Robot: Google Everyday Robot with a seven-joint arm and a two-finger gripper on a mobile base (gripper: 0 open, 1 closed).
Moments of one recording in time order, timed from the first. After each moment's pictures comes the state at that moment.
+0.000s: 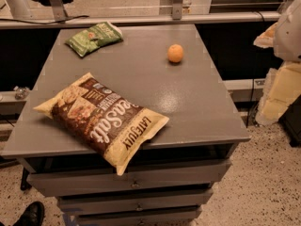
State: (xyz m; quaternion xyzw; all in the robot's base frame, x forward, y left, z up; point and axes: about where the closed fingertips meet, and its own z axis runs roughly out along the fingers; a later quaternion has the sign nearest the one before) arm 0.438 -0.217 0.976 -0.60 0.78 -0.03 0.16
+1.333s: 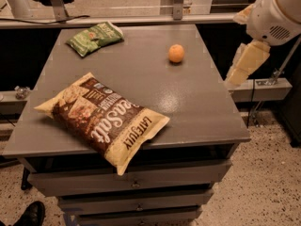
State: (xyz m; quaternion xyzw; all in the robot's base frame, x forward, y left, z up) arm 0.539 -0.196 0.975 -0.60 0.75 -0.03 0.27
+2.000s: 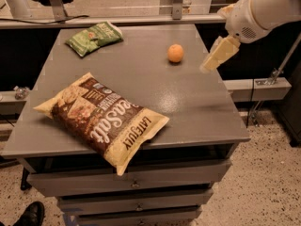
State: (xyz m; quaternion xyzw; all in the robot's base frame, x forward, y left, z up) arm 0.626 -0.179 0.955 -0.56 0.74 0.00 0.37
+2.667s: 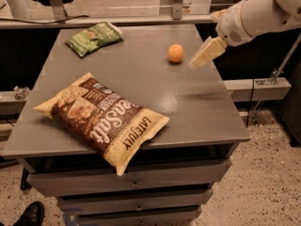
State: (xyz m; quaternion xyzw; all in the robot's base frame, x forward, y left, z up) arm 0.670 -0.163 0.935 -0.52 0.74 0.05 0.42
